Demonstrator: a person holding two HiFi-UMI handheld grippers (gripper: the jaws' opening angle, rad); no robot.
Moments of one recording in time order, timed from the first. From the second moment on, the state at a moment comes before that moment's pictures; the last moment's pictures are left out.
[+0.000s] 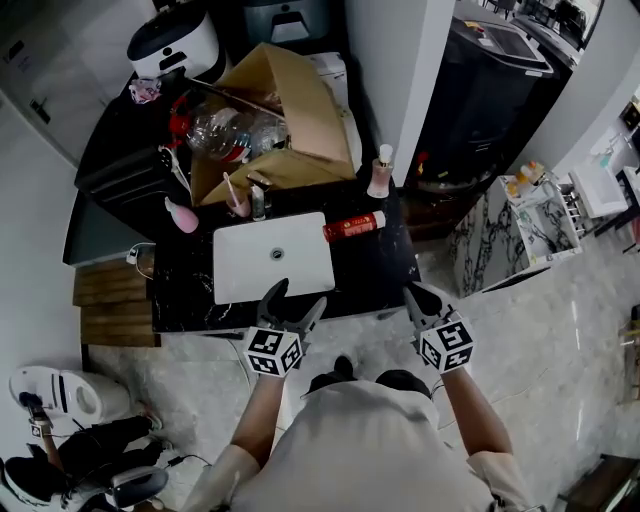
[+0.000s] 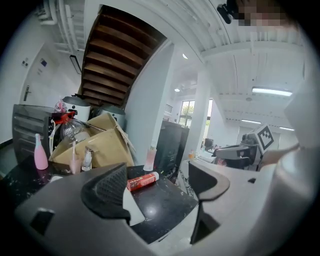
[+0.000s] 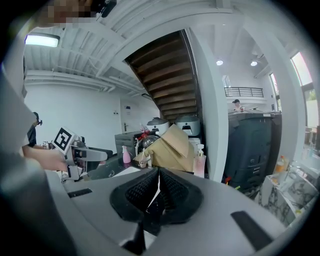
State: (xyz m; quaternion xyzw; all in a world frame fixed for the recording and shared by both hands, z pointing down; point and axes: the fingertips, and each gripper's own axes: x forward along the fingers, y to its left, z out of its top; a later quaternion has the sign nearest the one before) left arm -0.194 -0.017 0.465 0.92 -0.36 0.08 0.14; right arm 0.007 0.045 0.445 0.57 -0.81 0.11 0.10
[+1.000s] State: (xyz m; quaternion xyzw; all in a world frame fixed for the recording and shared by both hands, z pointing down) left arm -0.180 -0.071 0.482 0.91 -0.37 0.09 0.15; right arm 0.030 -0.018 0.459 0.56 -0.81 0.13 0.10
